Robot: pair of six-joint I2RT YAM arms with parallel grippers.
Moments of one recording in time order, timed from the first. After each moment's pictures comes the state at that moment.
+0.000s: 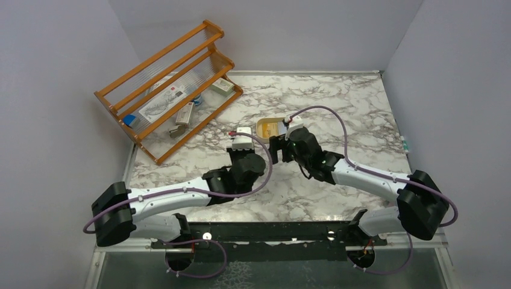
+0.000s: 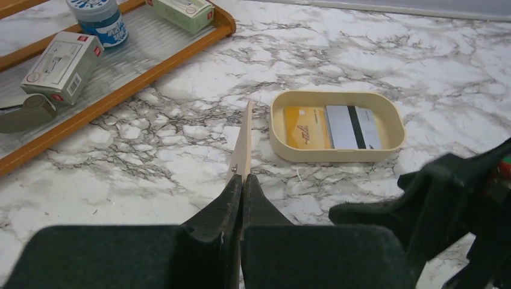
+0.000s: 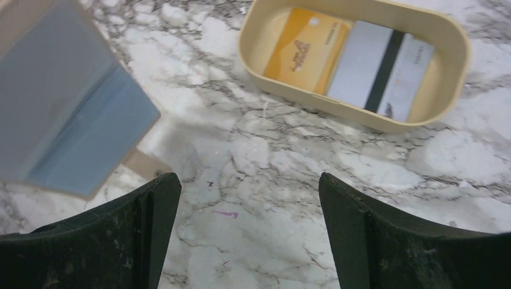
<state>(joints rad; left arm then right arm) -1.12 1.16 0.74 0.04 -1.08 -0.48 0.82 1.35 0.77 0.08 0.22 0.29</state>
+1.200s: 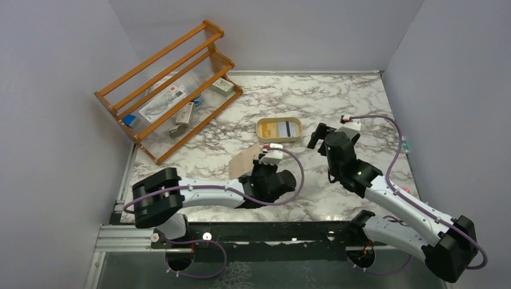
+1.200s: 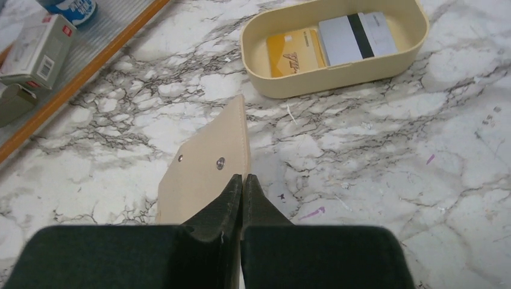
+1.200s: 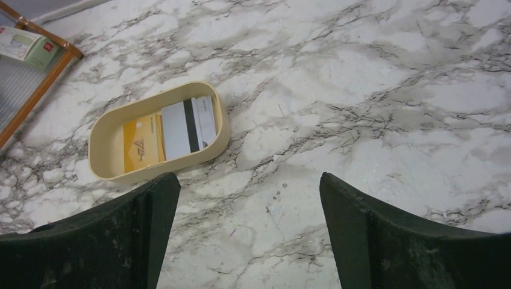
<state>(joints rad) -1.31 1.61 0.90 -0.08 -1.21 -0.53 0.67 0.94 0.66 -0.16 0.73 0.54</state>
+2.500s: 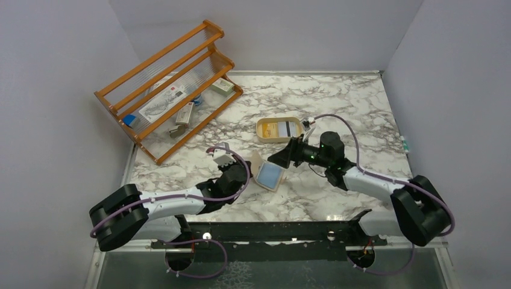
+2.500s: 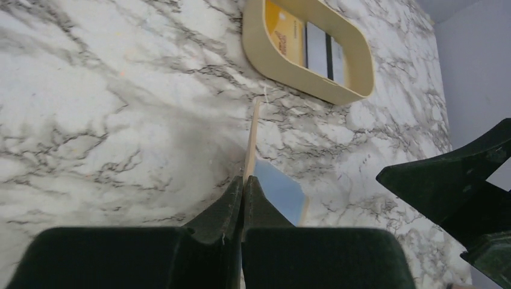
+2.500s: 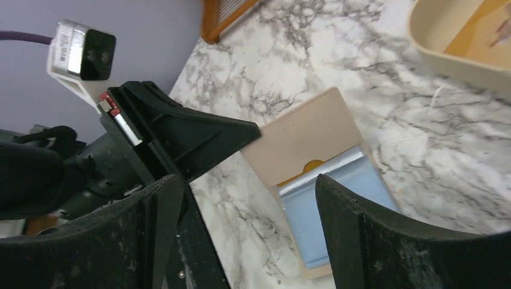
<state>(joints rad) -1.04 1.22 0.41 0.34 -0.72 -1.02 0.56 1.26 0.49 0.56 -0.53 0.62</state>
